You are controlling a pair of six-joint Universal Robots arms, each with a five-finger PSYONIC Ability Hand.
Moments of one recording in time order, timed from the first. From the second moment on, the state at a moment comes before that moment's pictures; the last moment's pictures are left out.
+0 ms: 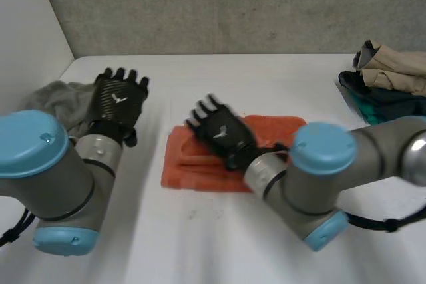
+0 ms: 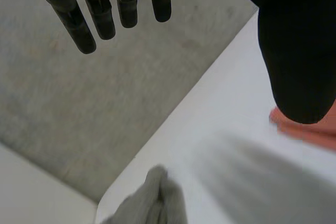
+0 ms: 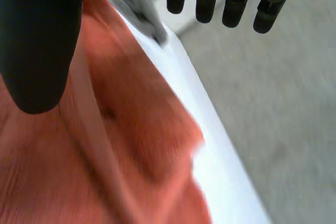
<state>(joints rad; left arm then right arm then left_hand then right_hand) 4.22 -1.88 -1.73 3.62 -1.73 3.70 2.22 -0.91 1.42 -0.41 1.27 2.42 0.19 0.21 0.21 0.20 0.05 0.23 0.22 0.21 0.21 0.05</state>
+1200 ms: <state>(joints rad) 4.06 -1.98 -1.56 3.45 -1.88 3.60 1.90 -1.11 1.71 -0.26 1.61 2.32 0.23 0.23 0.23 0.23 0.05 1.03 1.17 1.19 1.20 0.99</state>
